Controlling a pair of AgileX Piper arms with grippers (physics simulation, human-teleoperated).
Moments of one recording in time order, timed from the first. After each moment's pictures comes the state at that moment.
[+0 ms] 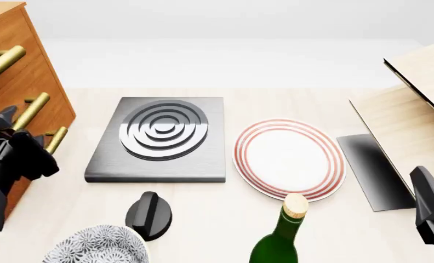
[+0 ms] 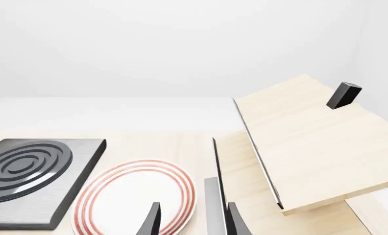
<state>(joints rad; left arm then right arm) 0.22 1.62 -0.26 -1.22 1.36 0.00 0.00 0.00 0.02 0.00</state>
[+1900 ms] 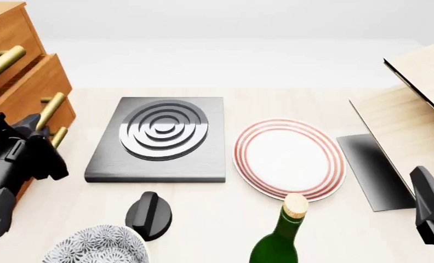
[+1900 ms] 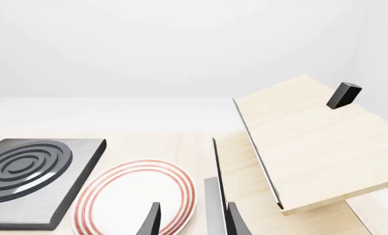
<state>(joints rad) 0.15 1.61 -0.26 -1.22 1.46 0.00 0.00 0.00 0.02 0.00</state>
